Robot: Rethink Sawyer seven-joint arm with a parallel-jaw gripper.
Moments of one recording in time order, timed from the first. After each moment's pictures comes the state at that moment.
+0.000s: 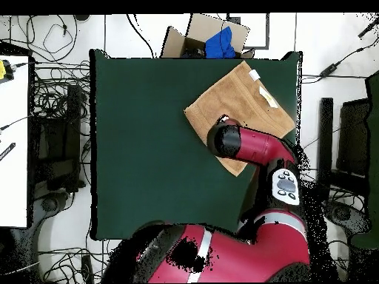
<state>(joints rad) -0.29 -0.37 -0.14 1.42 -0.08 0.27 2.08</state>
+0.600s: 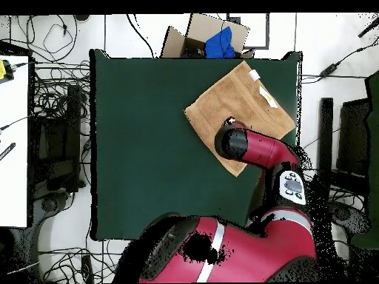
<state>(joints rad) -0.32 -0.34 -0.14 1.42 -0.05 0.24 2.08</state>
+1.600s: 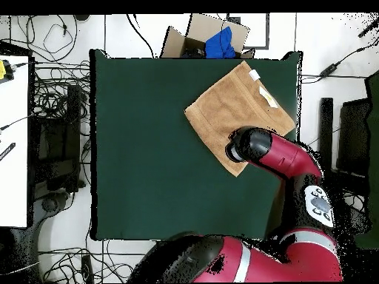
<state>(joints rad) -0.38 -0.44 -0.14 1.47 0.03 0.53 2.08</state>
